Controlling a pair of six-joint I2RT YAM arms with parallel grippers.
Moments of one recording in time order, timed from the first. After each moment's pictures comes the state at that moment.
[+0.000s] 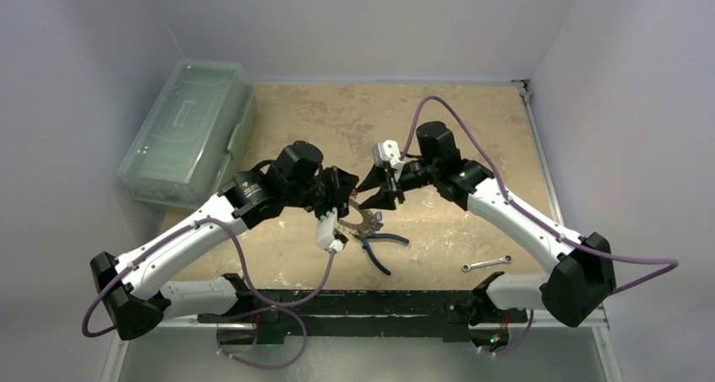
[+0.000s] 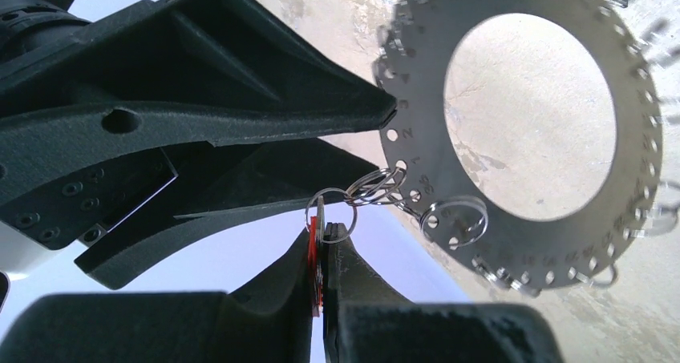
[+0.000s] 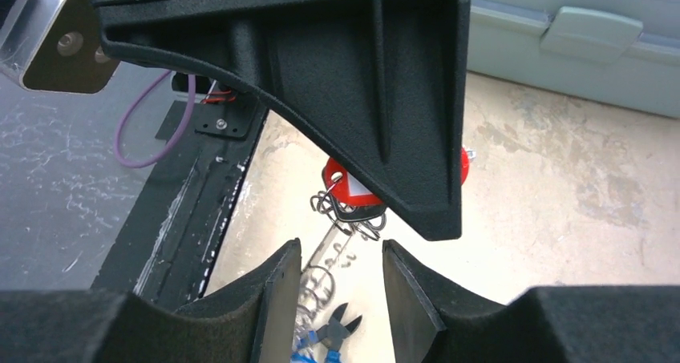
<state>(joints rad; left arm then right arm) -0.86 1.16 1.17 -0.70 0.31 1.94 0.62 1.29 1.02 -0.24 -1.03 -0.48</state>
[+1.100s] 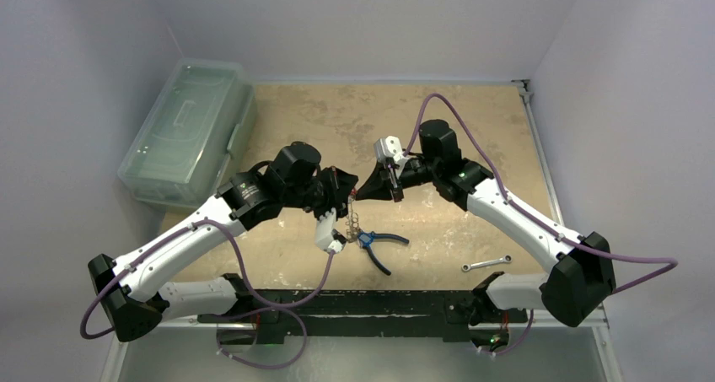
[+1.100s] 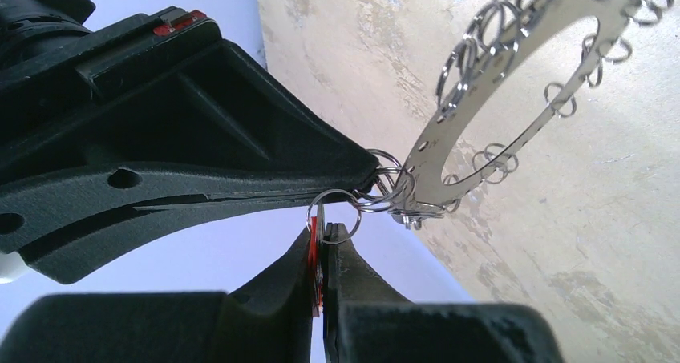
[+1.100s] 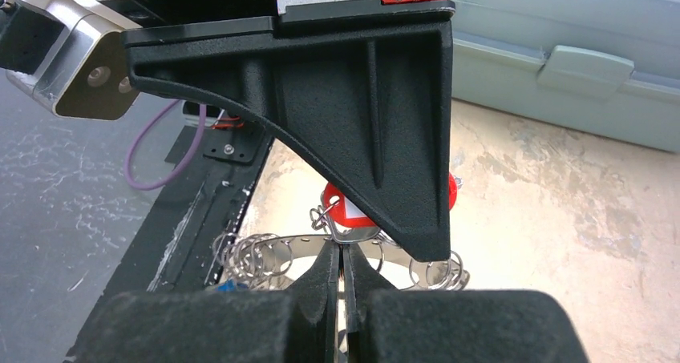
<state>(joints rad) -0.86 1.14 1.16 -0.70 0.31 1.94 0.61 1.29 1.02 -0.12 -1.08 -0.40</state>
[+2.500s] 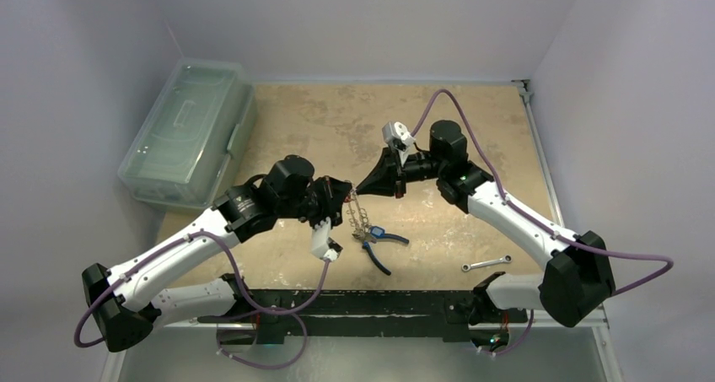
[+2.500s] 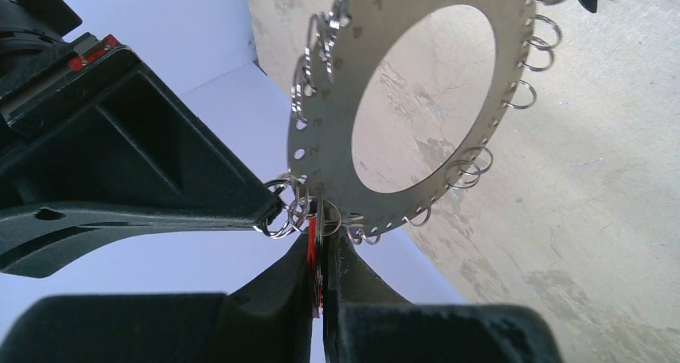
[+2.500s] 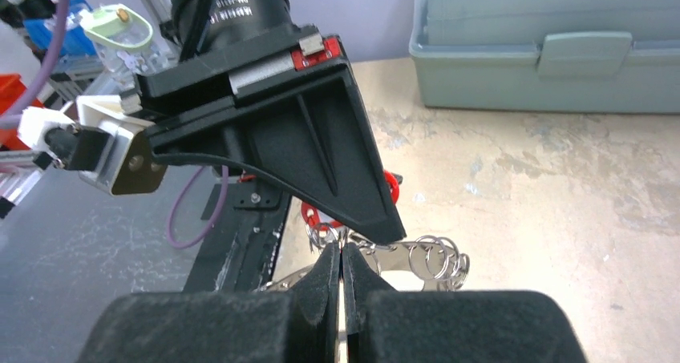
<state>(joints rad) -0.86 1.05 1.02 -0.62 0.28 1.93 0.56 1.29 0.94 0.17 -1.10 0.00</state>
